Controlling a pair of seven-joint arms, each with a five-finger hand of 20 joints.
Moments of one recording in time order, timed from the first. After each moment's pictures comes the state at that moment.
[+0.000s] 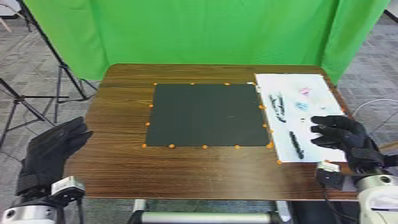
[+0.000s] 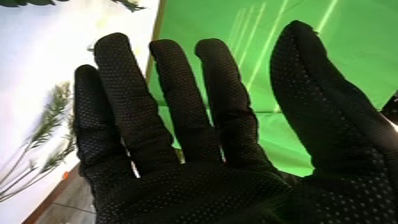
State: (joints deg) left arm 149.7 -42.0 -102.8 -132.0 31.6 29.9 32.0; right arm -127.0 -71.8 108.1 -131.1 -86.6 3.0 16.9
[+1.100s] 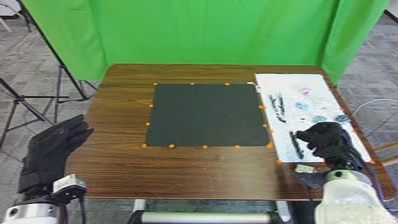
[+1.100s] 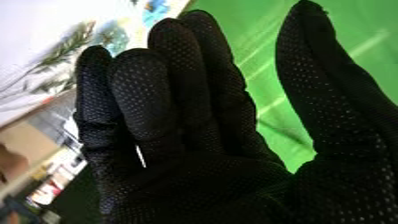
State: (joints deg) left arm 146.3 -46.8 -101.8 -131.2 36.0 27.2 29.3; right arm -121.8 -58.3 86.7 -131.3 -123.7 17.3 41.5
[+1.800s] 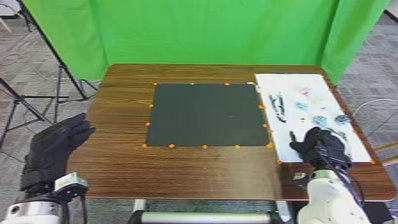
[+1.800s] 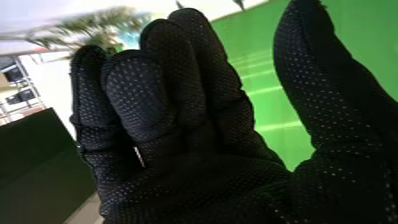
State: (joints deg) left arm 145.1 -47.3 -101.5 -131.2 36.8 26.6 28.1; right arm -116.4 -56.6 78.6 -123.6 -144.8 7.1 47.9
